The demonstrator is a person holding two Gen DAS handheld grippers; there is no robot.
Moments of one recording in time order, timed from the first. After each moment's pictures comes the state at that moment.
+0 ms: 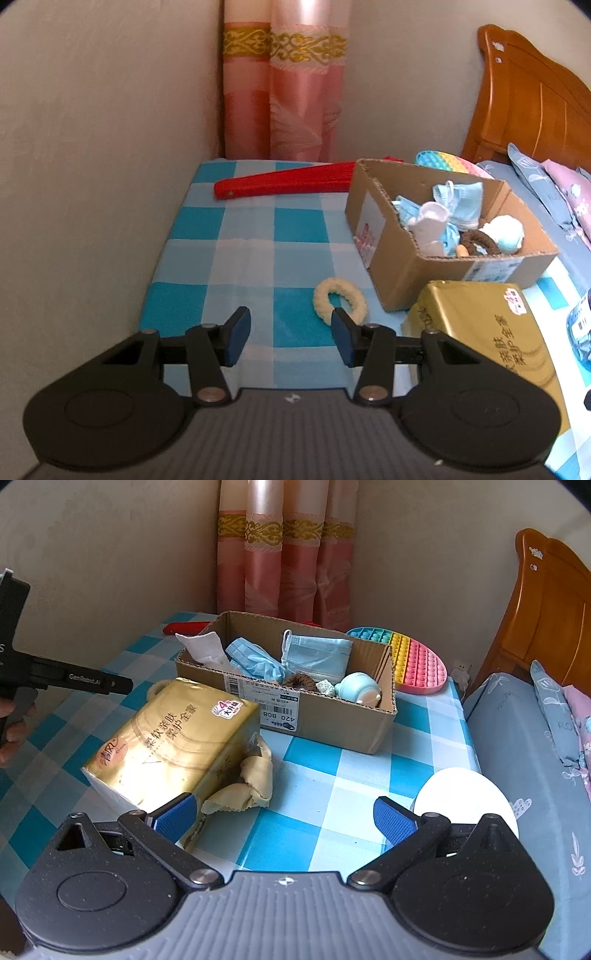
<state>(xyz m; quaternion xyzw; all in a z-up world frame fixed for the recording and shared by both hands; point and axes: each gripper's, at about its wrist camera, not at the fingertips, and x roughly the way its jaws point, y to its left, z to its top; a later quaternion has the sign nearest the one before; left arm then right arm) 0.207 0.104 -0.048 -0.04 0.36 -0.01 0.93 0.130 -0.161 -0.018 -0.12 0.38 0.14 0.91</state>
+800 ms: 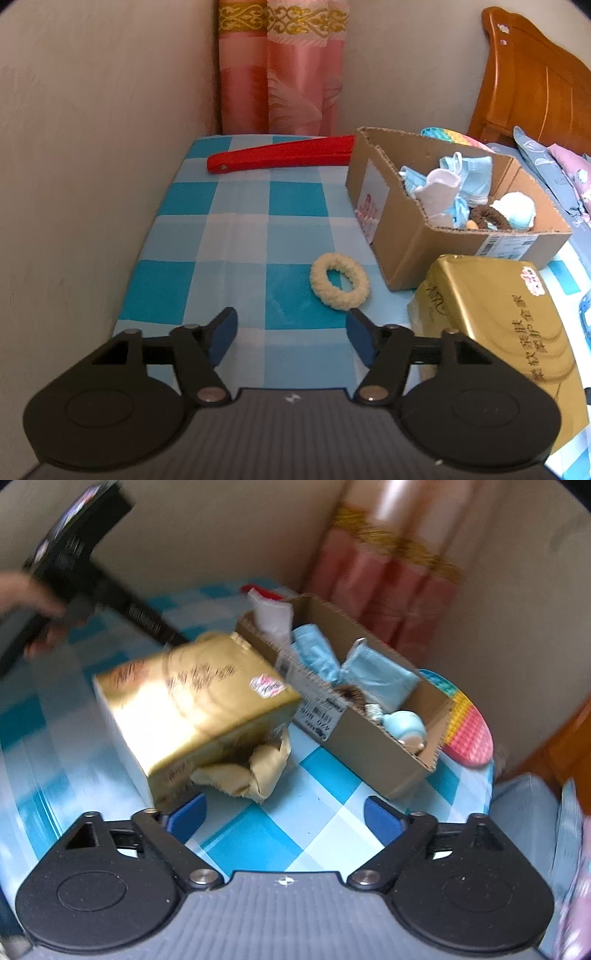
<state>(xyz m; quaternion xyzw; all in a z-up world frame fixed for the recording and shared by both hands) 0.216 0.096 -0.069 -0.03 0.39 0.00 0.92 0.150 -0.153 -0.038 -0.31 0.35 0.27 0.84</state>
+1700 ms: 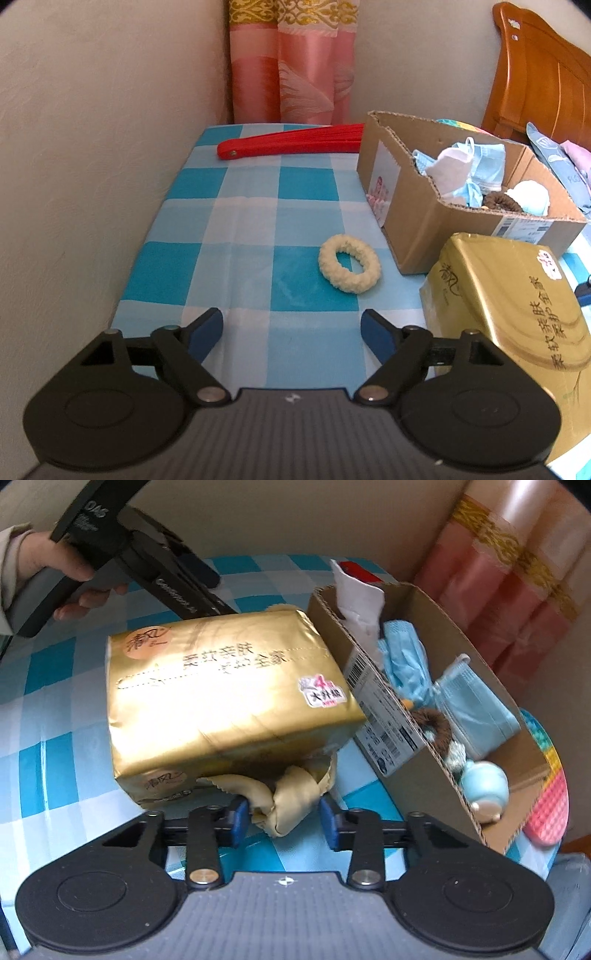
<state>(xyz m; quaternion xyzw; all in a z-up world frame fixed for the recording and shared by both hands) 0.210 0.093 -0.080 -0.03 0.40 0.02 0.92 0.208 -0.135 -0.056 -0.36 0.39 0.41 0.74</state>
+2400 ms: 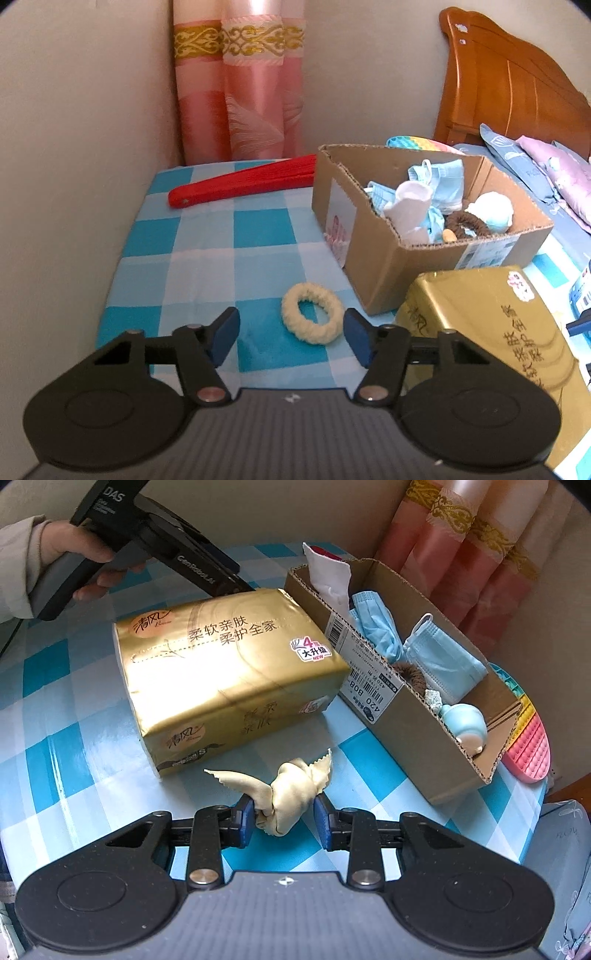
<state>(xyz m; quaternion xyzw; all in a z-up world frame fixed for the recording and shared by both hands) 0.231 0.089 -0.068 0.00 0.36 -0.06 0.93 0.180 -0.155 -0.053 -0.33 0.40 0.36 0.77</state>
